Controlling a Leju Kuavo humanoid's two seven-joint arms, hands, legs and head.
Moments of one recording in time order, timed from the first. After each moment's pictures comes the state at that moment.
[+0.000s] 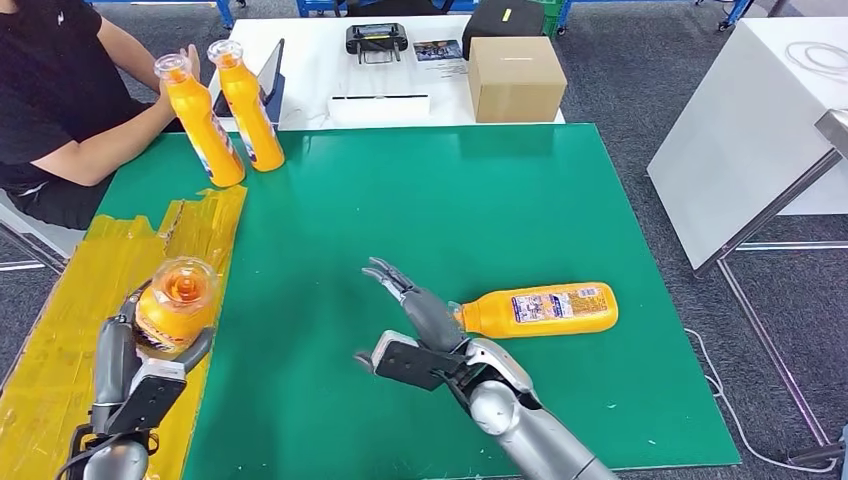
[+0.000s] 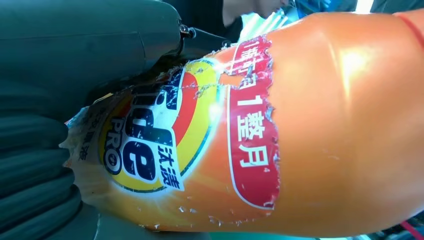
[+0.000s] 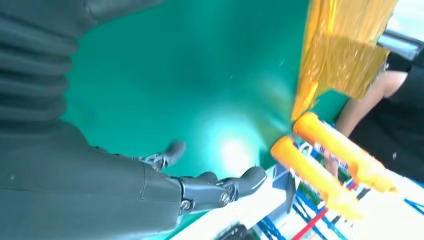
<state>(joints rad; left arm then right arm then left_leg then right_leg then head) 0.08 -0.06 0.18 -1.58 -0.68 0.28 -0.59 -0.30 0.02 0.66 -1.26 0.44 -0.01 -0.20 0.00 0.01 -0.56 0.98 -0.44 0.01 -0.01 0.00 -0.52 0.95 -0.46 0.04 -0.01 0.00</state>
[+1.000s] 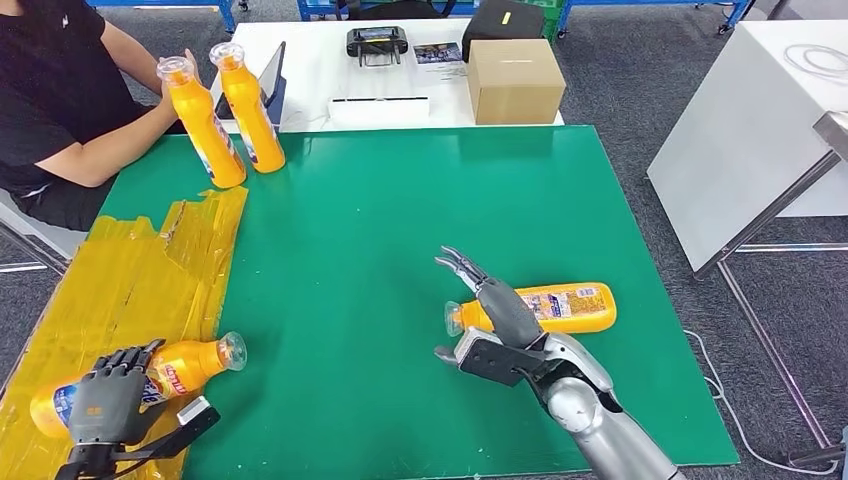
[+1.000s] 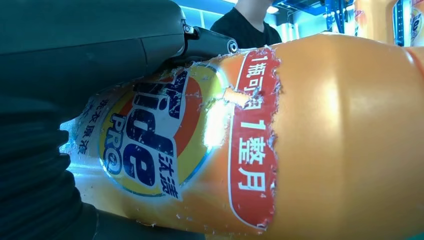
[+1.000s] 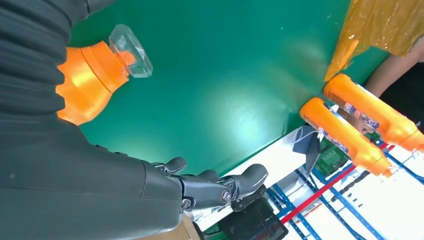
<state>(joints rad) 0.07 0.09 0.27 -1.17 -1.38 0.56 -0.35 -0.23 -0.19 0.52 -1.46 0.43 0.06 -0.22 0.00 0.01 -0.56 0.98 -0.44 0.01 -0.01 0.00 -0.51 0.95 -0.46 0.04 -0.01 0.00</state>
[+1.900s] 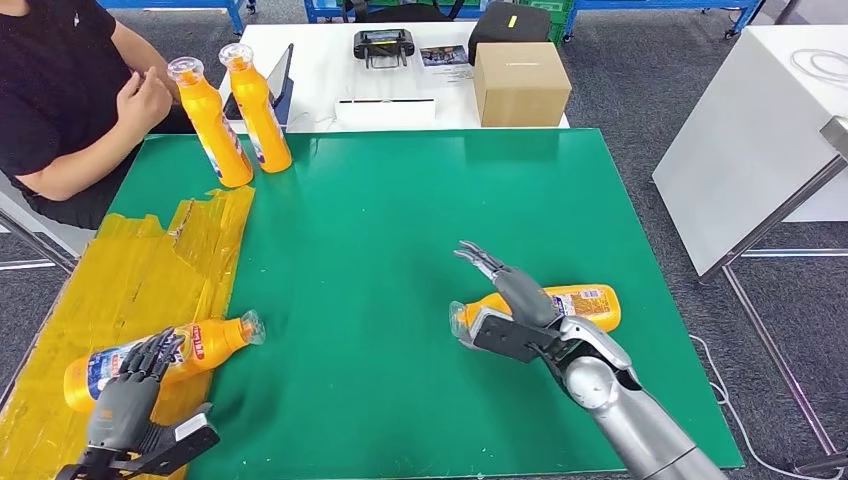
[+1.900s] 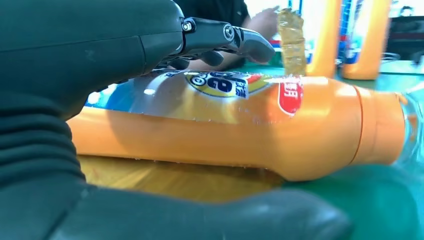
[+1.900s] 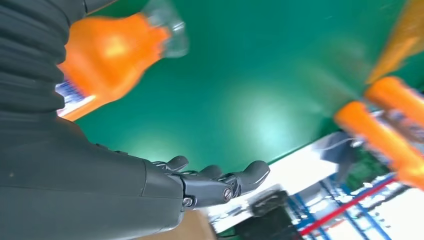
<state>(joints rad) 0.13 0.18 0.13 -1.21 -1.08 0.38 -0.55 -0.30 -0.29 0.52 -1.38 0.41 0.10 -0.18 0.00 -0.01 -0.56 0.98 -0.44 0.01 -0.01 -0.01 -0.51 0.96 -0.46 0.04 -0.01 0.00</state>
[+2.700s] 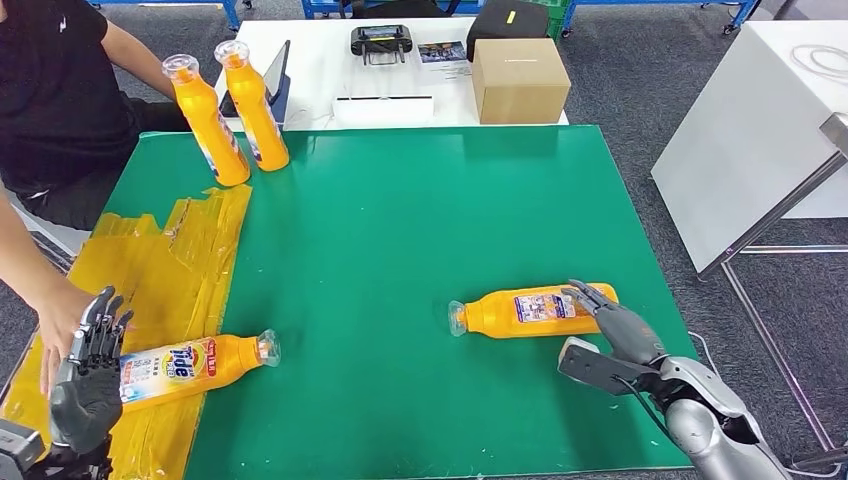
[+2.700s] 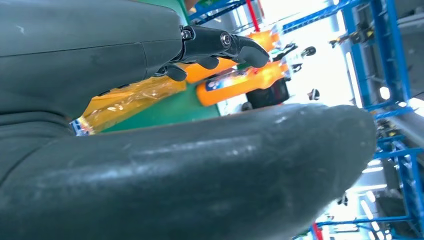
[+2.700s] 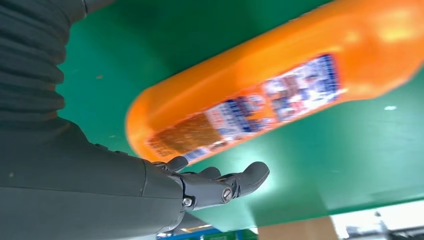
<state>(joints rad) 0.18 -0.01 0.33 -1.64 -0.09 -0.34 -0.70 -0.05 -0.50 0.25 -1.48 0.59 0.17 -0.11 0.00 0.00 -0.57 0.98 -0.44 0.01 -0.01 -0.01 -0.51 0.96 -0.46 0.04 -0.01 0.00</state>
